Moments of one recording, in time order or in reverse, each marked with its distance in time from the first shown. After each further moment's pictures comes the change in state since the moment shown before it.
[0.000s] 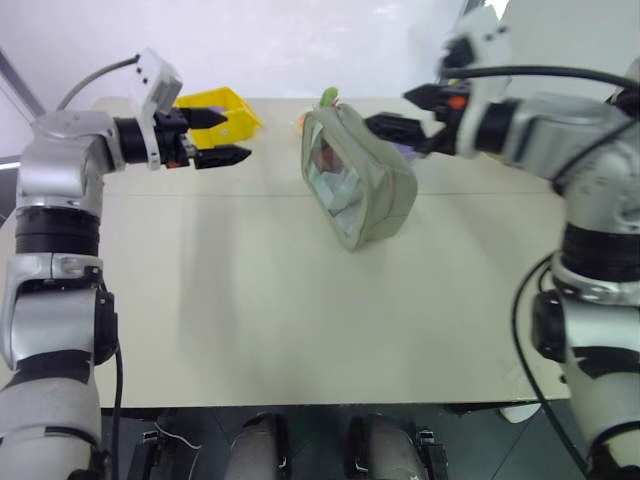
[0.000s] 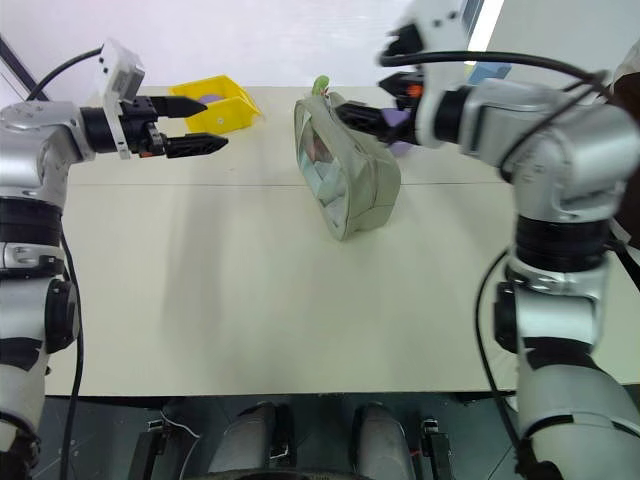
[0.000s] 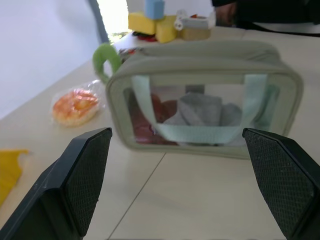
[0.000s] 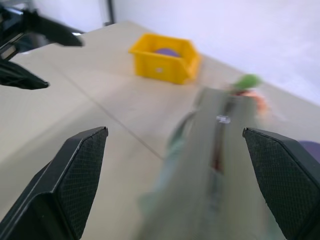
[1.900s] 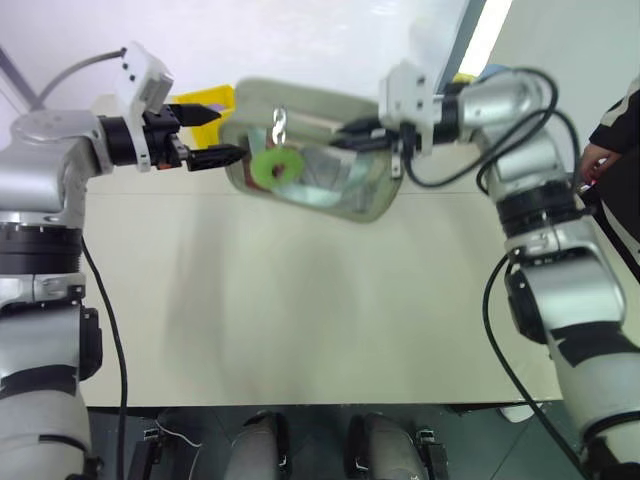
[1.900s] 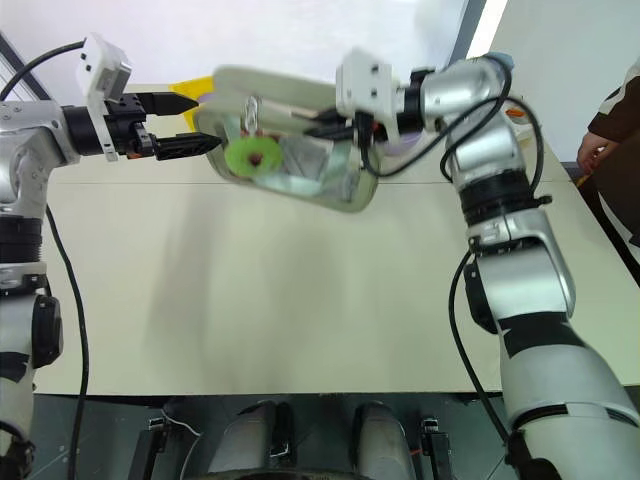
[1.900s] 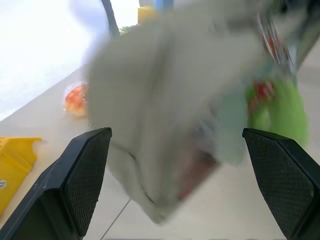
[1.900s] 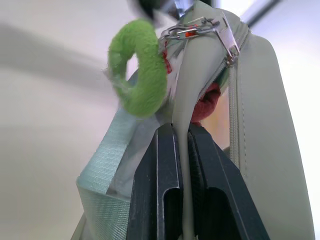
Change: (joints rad) left arm 0.113 0.086 0.020 -0.190 -0.061 0.108 0.080; right arm -0.073 0.005 0.216 0.695 -0.390 -1.363 0.871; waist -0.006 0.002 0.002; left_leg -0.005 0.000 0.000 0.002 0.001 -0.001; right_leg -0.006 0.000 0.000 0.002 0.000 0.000
